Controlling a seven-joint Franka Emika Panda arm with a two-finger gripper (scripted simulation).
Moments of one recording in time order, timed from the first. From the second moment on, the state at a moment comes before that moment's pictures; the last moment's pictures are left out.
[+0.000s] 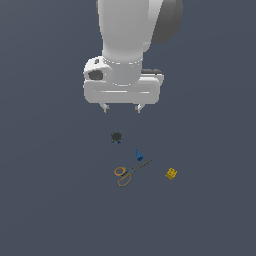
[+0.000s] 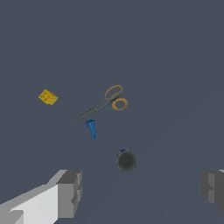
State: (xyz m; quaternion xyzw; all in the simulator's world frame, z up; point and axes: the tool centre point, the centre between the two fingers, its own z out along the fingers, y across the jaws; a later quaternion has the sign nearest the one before) arm 0.006 -0.018 0.323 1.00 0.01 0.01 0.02
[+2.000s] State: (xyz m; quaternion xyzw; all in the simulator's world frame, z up) arm 0.013 0.035 0.140 1.00 0.10 0.00 0.01
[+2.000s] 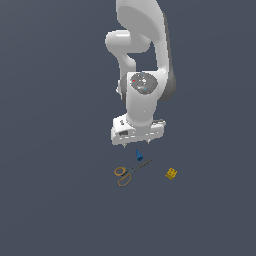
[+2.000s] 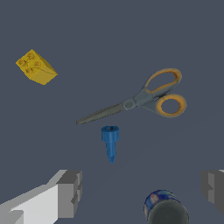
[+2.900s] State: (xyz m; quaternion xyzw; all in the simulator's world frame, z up) arm -0.004 0.052 0.063 0.99 0.13 0.00 0.00
